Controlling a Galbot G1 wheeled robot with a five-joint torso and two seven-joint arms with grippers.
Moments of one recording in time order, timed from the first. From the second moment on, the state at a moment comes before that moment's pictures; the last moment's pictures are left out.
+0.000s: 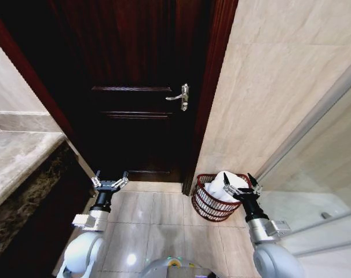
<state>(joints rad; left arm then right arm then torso) 1.67 -1.36 -0.71 -2.22 -0.28 -0.18 0.02 -1.72 1.44 0.65 2.33 0.18 -0.03 -0.04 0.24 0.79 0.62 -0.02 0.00</state>
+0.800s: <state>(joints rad) 1.67 -1.37 -0.70 -2.24 -0.28 -0.16 0.02 -1.72 1.44 0.65 2.34 0.17 -0.05 -0.03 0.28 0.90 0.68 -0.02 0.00</state>
